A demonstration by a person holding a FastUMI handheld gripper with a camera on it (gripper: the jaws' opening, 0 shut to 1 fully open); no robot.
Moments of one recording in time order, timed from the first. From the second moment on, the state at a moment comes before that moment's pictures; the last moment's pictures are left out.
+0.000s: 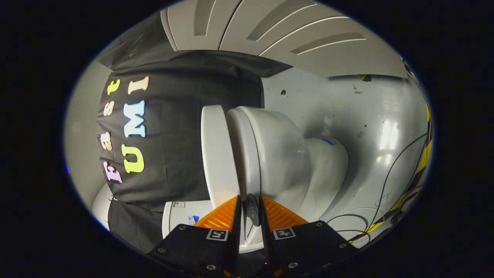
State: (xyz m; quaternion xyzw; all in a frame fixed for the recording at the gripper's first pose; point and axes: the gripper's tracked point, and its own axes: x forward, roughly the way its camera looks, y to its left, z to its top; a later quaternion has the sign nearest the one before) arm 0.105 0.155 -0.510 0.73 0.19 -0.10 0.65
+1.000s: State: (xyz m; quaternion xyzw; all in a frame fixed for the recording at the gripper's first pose) arm 0.105 0.149 -0.503 0.67 0.20 -0.14 0.70
